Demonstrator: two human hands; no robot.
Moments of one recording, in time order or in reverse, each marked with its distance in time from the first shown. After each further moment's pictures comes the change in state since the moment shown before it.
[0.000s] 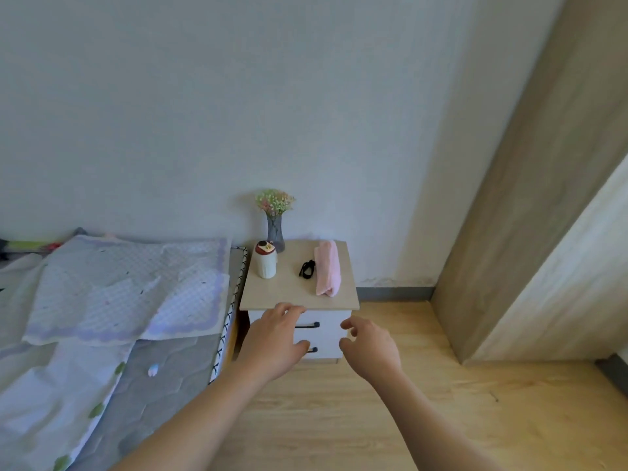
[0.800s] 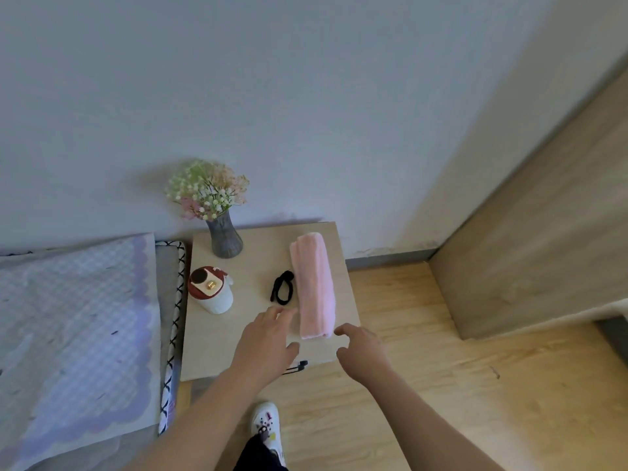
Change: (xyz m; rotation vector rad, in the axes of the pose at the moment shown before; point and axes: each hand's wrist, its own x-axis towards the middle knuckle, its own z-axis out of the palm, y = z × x) left_hand 0.414 -0.111 0.078 -0.066 -0.326 0.002; right_hand 0.418 0.024 0.060 -0.048 -0.323 0.268
